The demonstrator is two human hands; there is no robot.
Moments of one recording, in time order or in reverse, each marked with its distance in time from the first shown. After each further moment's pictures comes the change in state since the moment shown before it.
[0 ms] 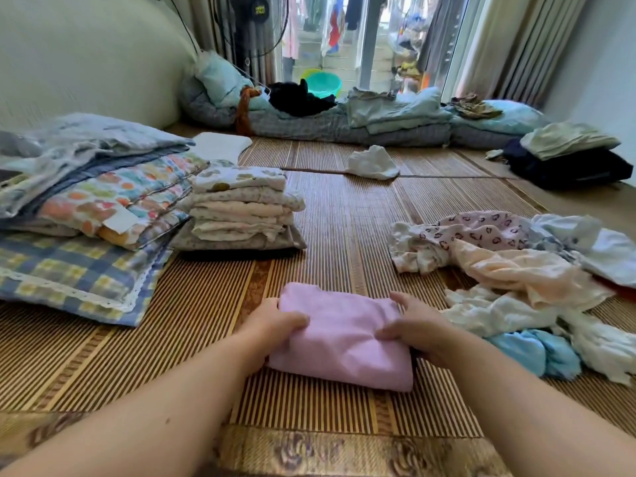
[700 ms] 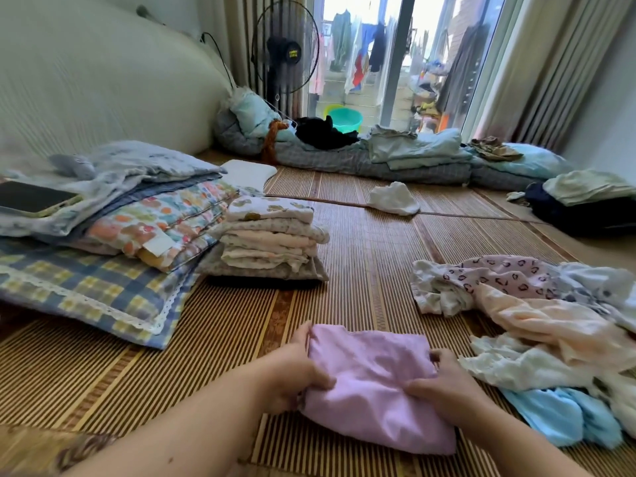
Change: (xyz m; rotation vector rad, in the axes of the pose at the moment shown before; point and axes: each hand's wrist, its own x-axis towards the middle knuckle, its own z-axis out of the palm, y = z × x) left_hand -0.010 0.002 -0.014 -0.268 -0.327 -0.079; right_hand -0.006 0.017 0.008 -0.053 0.132 -0.040
